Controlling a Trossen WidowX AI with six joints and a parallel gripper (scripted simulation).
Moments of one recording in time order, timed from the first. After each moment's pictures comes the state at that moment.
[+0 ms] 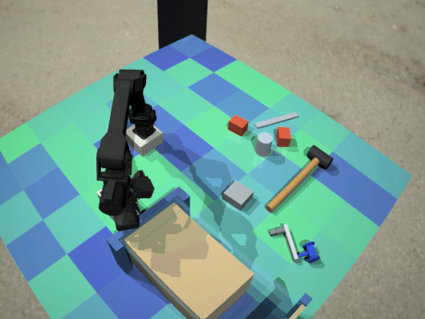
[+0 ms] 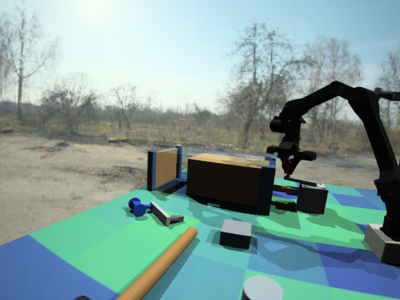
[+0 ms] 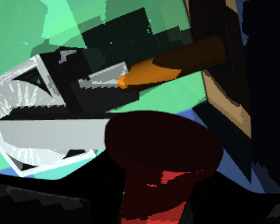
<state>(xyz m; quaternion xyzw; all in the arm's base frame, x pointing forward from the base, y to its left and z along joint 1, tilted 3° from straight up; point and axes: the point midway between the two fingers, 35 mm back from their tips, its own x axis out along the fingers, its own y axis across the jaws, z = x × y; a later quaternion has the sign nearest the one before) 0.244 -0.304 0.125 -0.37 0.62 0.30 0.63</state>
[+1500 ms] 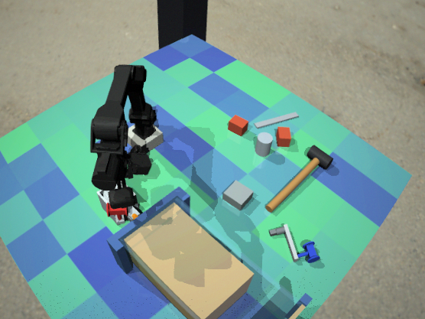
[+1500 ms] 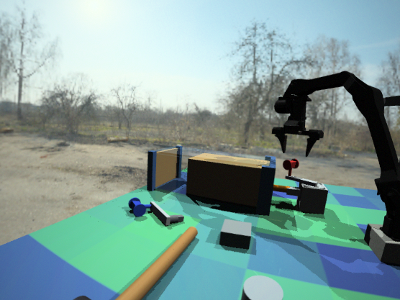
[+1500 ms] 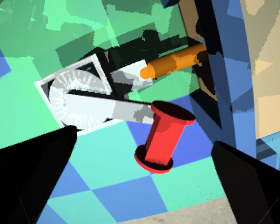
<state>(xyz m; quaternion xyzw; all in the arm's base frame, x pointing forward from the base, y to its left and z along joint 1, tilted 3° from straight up) 0.225 -0.288 0.205 -0.37 0.62 0.30 0.63</state>
